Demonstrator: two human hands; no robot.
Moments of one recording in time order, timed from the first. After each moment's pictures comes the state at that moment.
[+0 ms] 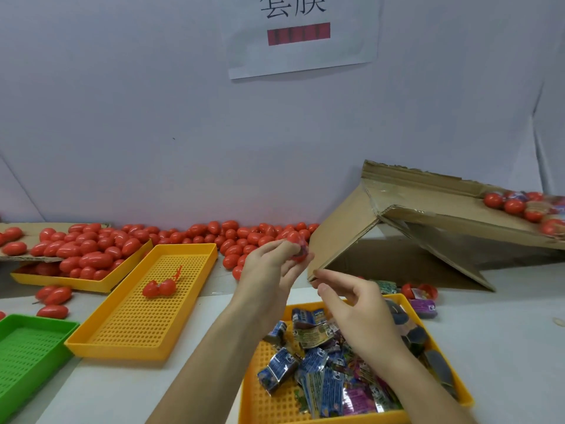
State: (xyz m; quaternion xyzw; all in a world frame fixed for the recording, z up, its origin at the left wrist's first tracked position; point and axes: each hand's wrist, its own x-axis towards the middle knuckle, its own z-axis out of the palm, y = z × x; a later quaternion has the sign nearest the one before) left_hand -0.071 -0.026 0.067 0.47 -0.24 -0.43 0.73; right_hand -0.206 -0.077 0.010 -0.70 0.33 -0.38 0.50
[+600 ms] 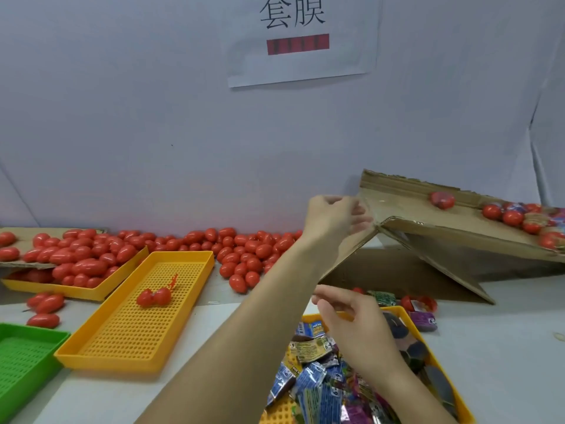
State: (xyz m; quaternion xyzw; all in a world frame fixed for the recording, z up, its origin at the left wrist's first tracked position) left_hand -0.112 -0.118 0.126 0.56 -0.34 -0.41 0.64; right_hand -0.207 -0.084 0.003 -0.72 0.35 -0.36 0.48
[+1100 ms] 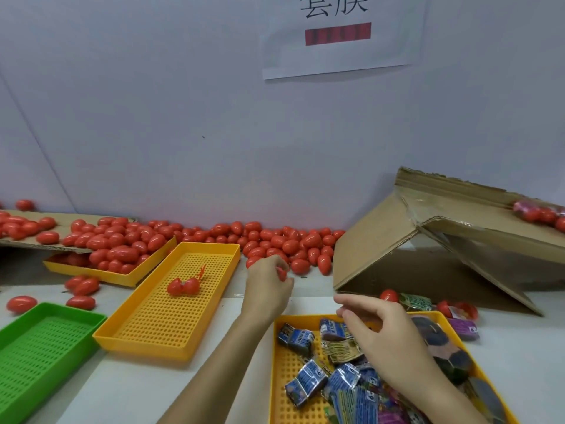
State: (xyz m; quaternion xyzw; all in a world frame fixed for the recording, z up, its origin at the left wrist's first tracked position) left_hand 0.006 -0.047 0.004 0.82 -0.43 -0.02 0.38; right_hand -0.203 -0.079 0.001 -0.76 0.33 -0.32 0.46
